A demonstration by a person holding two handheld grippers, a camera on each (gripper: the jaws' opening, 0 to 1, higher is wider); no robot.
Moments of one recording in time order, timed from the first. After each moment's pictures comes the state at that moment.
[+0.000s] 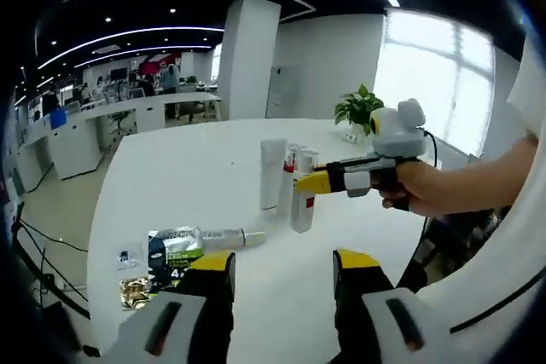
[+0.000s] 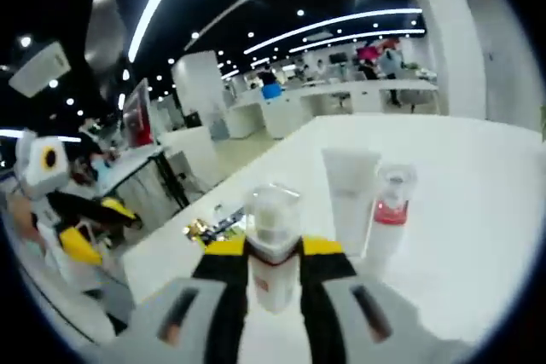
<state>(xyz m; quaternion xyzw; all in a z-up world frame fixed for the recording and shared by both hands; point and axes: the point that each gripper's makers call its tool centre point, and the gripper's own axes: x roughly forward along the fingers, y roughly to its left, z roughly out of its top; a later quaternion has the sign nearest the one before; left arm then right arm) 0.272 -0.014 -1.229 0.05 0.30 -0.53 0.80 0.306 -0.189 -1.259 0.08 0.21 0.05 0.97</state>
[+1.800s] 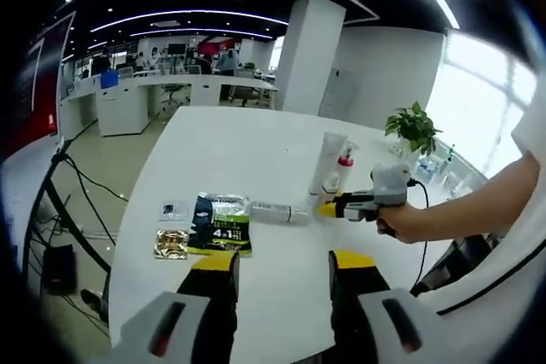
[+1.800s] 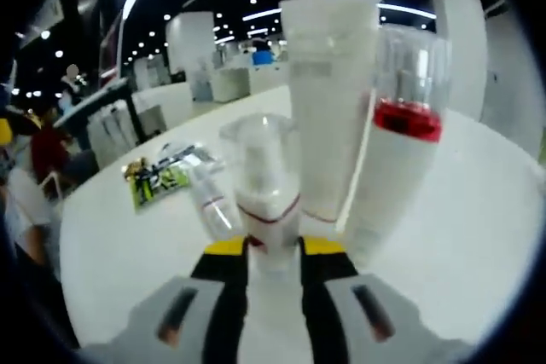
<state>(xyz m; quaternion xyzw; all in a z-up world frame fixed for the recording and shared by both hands) 0.279 0.039 -1.233 0.01 0.33 -0.44 0.84 0.333 -0.221 -1.363 0.03 0.27 0.03 0.96</state>
